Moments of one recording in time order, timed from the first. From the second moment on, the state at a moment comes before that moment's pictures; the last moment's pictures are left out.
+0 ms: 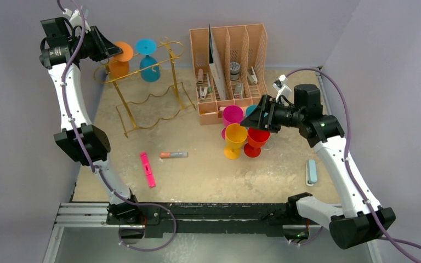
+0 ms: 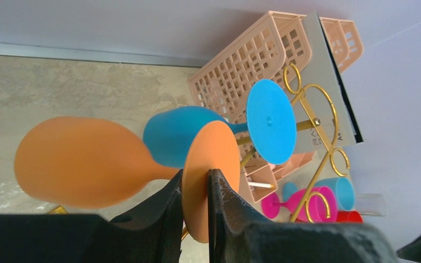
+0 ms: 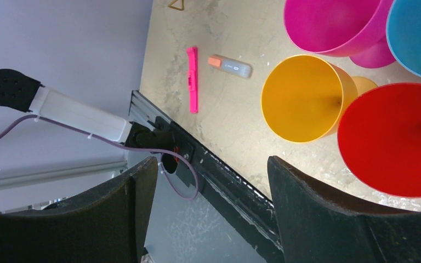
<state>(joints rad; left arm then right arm) 0.34 1.97 2.34 -0.89 0.79 -0.22 0.25 1.09 1.21 -0.75 -0.67 0.57</state>
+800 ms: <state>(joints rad) 0.39 1.94 2.08 -0.34 1.03 -0.73 0.25 1.09 1.21 -0.79 -0.65 0.58</state>
